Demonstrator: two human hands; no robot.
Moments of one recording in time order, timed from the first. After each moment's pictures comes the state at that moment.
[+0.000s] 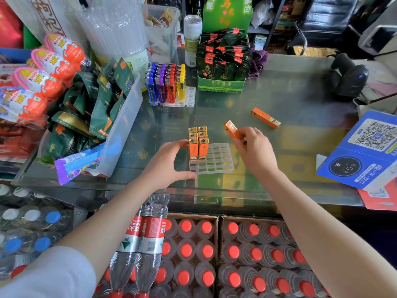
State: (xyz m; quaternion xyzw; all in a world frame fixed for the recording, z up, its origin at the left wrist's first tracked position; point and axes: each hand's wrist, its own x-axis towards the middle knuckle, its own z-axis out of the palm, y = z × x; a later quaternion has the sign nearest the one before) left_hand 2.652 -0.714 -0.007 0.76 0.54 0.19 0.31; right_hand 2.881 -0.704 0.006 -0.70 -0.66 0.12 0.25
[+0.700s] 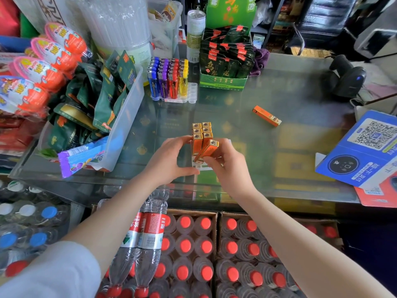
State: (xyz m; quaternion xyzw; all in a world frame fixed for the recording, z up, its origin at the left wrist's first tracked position) left_hand 2.650 -0.712 -0.014 0.77 0.52 0.21 0.30; right_hand 2.817 -0.752 0.011 -0.56 -0.66 0.31 0.39
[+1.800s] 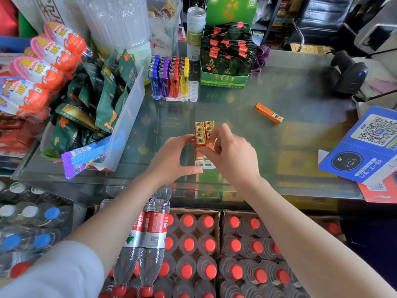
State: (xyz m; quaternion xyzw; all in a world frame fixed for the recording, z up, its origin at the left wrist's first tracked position) left_hand 2.652 -0.711 -0.013 0.76 0.53 0.19 0.31; right_hand 2.808 -0.742 0.041 -0.62 -0.73 0.09 0.26
